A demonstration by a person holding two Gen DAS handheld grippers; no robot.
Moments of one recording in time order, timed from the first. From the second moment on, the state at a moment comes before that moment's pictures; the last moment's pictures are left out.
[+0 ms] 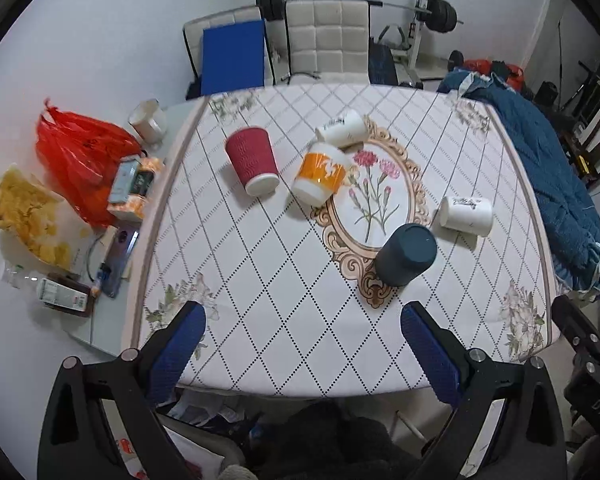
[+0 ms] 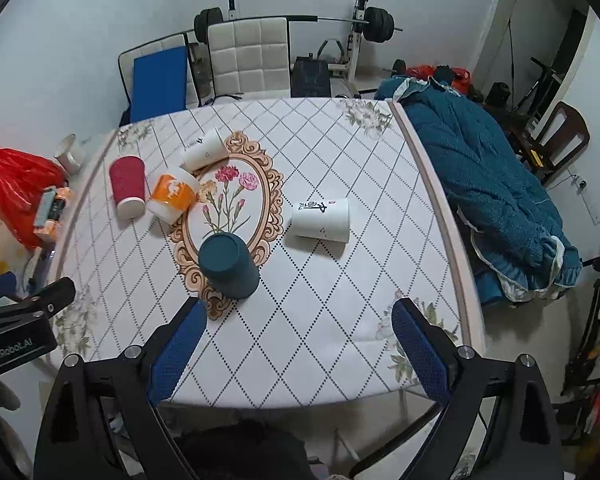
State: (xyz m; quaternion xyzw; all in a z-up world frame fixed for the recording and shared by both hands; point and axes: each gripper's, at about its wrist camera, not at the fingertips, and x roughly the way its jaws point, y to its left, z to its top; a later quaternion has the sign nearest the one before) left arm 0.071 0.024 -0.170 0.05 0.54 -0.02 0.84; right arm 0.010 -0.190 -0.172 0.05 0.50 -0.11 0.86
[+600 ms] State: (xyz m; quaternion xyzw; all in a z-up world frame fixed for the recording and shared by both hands) left arm -0.019 0.012 -0.068 0.03 0.50 -0.02 0.87; right arm -0.099 -0.197 -0.034 0.03 0.44 -0.08 0.89
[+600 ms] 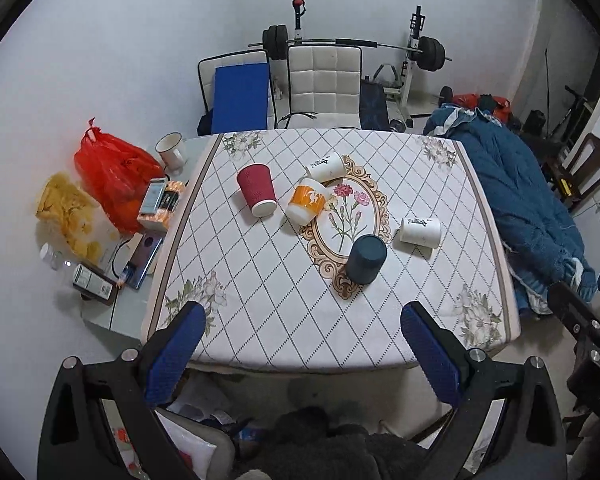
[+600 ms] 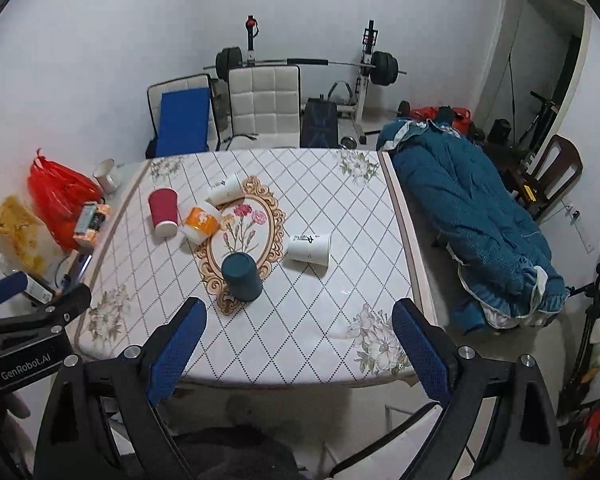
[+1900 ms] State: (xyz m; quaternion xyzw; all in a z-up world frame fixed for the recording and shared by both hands) left arm -0.049 -0.001 -0.029 0.03 0.48 -0.01 0.88; right arm -0.124 -0.197 0.013 0.03 0.43 -0.05 0.90
